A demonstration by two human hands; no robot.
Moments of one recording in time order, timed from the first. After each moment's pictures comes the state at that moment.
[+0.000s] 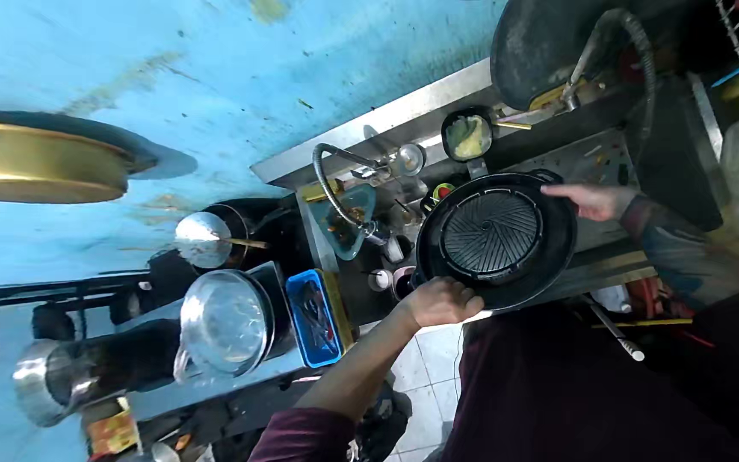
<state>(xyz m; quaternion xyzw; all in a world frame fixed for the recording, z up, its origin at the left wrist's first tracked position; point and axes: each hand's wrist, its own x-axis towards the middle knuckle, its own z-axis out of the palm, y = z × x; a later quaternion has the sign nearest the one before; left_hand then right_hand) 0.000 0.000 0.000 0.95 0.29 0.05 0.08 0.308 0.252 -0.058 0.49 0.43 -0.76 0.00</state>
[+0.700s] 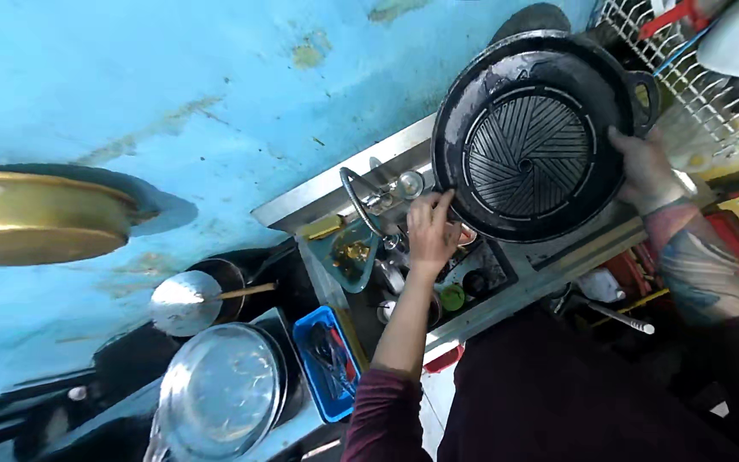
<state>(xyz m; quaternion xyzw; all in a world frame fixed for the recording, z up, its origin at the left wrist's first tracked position) -0.071 0.064 -0.006 0.76 0.57 0.30 0.00 0.241 0.085 0.175 0.58 0.38 -0.51 -0.51</state>
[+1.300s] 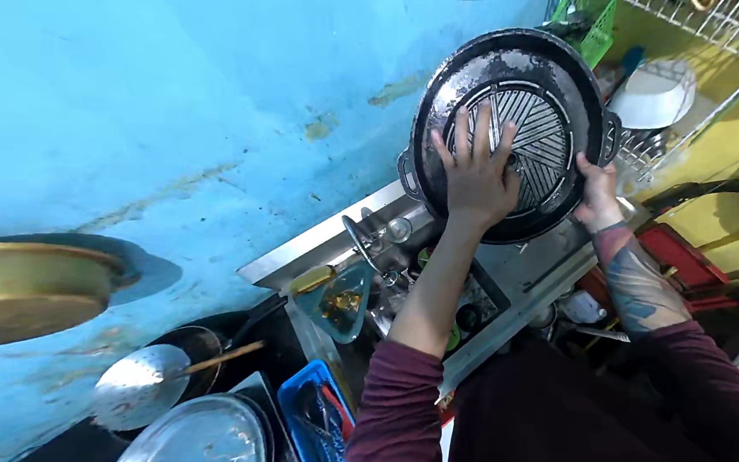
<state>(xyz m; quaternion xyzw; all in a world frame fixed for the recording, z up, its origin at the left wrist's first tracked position) 0.028 0.141 0.144 0.80 0.49 0.33 -0.12 0.259 0.135 0.101 0.43 0.28 -0.47 -0.72</state>
